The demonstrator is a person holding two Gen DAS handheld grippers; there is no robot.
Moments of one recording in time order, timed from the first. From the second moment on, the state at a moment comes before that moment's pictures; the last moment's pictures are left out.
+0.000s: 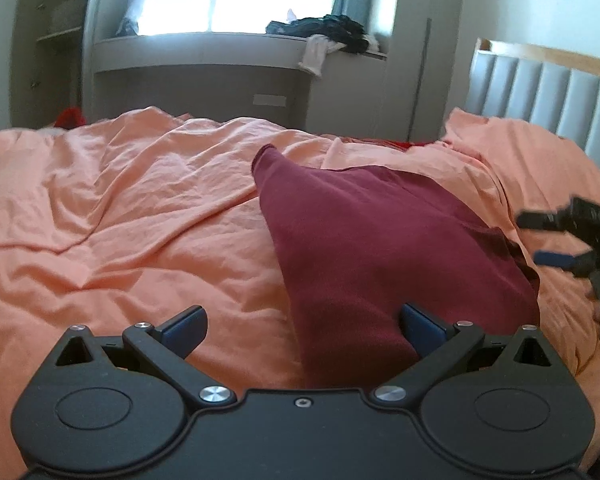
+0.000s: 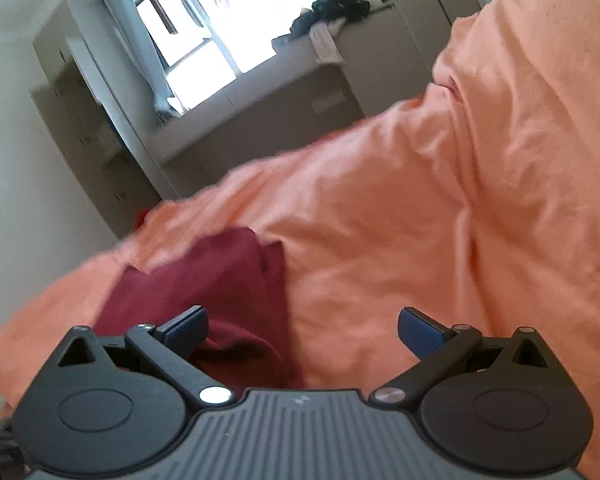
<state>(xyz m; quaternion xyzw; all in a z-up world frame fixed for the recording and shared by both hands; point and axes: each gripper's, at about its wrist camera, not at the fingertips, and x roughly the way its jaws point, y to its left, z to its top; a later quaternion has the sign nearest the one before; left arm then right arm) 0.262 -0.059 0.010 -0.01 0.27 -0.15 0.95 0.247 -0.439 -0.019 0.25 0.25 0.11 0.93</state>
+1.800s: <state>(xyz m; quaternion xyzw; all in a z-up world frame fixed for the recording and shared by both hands) 0.279 -0.041 -0.008 -0.06 0.27 -0.23 0.93 0.292 -0.377 -0.060 0.27 0.23 0.15 0.92</state>
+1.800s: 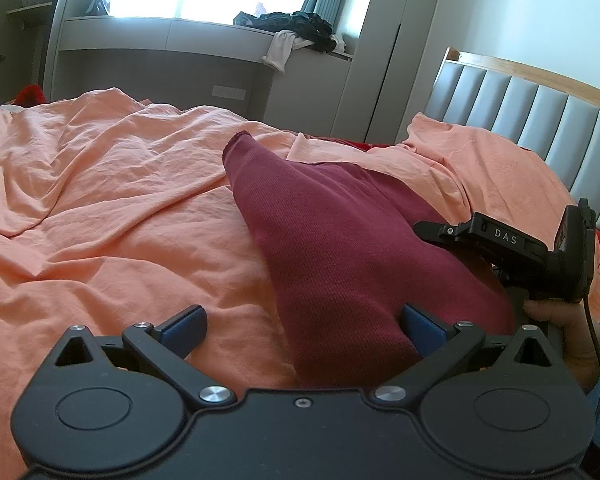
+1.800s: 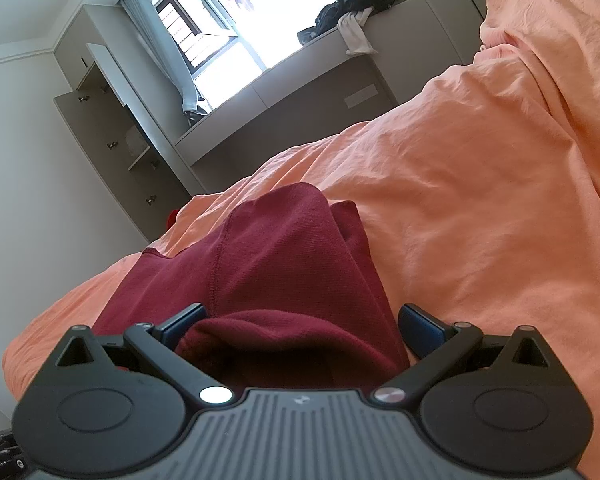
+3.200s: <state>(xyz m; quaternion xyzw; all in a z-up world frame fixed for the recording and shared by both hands) 0.366 -0.023 -0.010 -0.18 0.35 -0.26 0.88 0.293 -0.376 -0.058 0.27 0.24 0.14 0.92</state>
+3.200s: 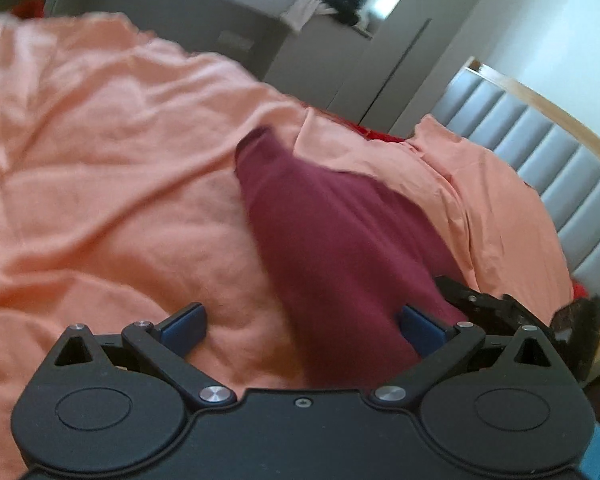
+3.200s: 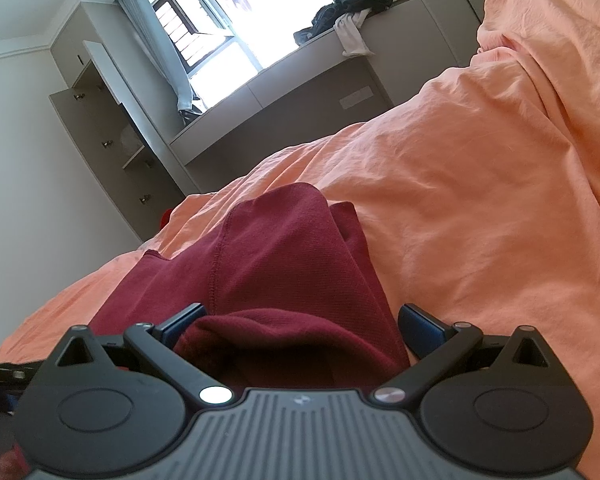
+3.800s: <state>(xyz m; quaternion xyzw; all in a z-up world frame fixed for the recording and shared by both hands) 0.359 -0.026 -0.019 -0.17 0.32 -0.25 0.90 0.291 -0.372 -0.063 0.26 0.22 0.13 0.93</state>
